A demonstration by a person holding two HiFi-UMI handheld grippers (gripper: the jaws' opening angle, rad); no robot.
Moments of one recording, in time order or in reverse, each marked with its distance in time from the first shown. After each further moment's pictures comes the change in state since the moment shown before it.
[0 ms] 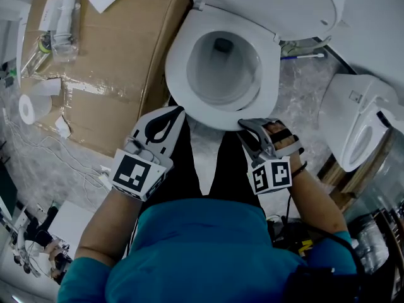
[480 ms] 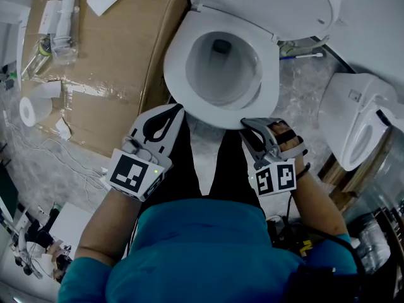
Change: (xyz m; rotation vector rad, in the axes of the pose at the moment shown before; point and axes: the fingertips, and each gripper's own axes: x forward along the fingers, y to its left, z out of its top) left arm 0.001 0.000 0.016 0.007 -0.030 -0.003; right arm -0.018 -0.020 0.005 0.031 -0.018 -0.060
